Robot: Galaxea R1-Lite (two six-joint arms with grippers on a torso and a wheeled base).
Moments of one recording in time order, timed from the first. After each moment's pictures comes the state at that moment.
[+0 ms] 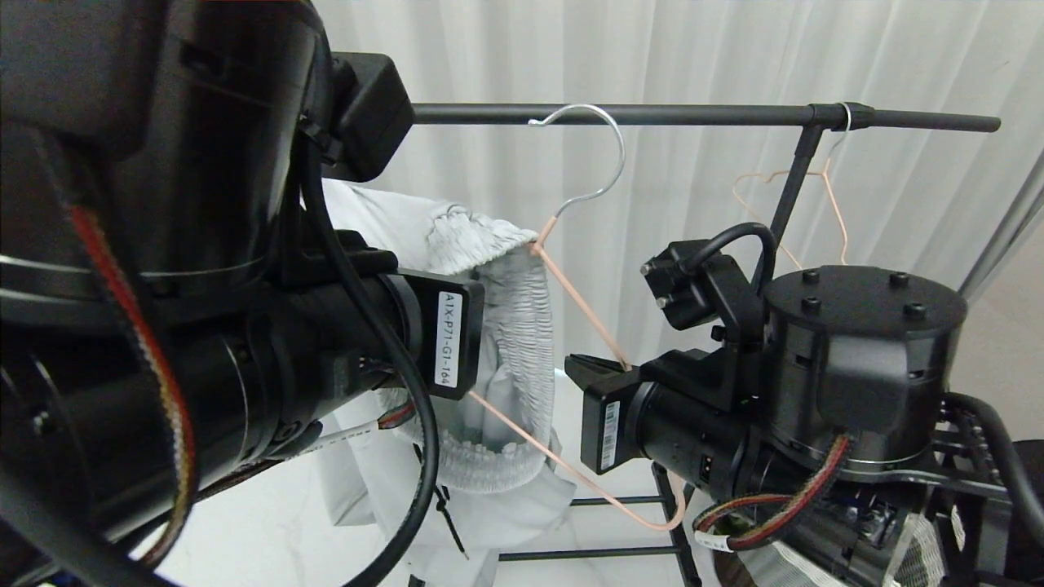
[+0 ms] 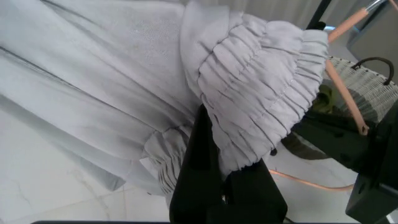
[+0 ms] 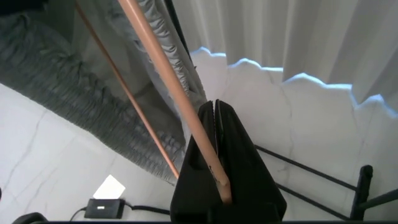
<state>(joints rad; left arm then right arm) -1.01 1.47 -1.29 0.31 0.67 -0.24 1.12 1.68 -0.92 -0.59 -0.35 0.31</state>
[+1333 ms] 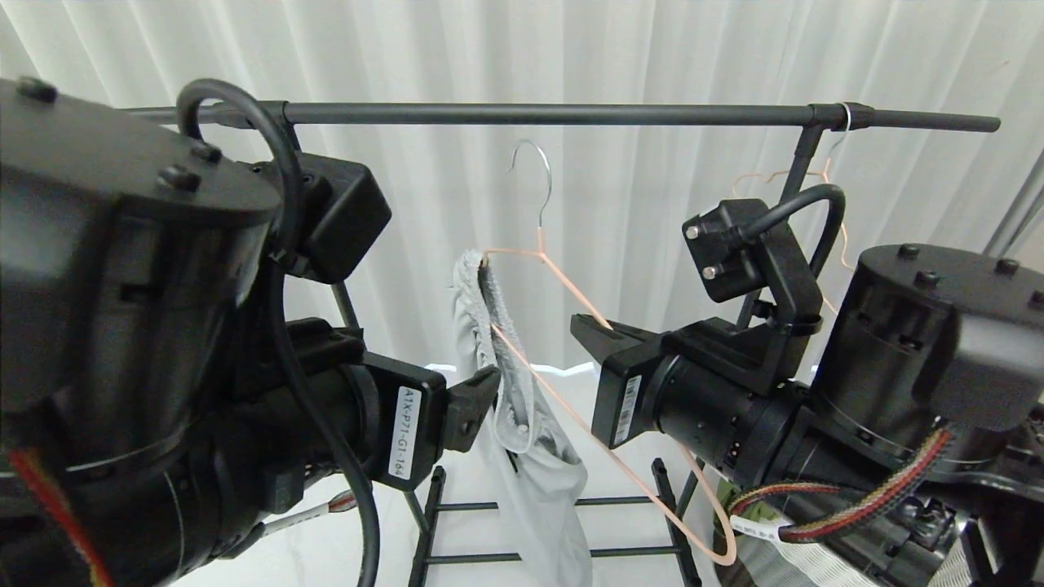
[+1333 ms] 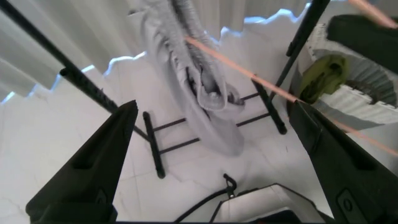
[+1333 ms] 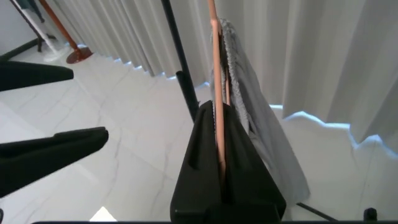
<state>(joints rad) -1.02 1.39 -1.12 0.31 0.67 -0.24 1.12 1.65 -0.87 -0.78 -0.35 0.21</state>
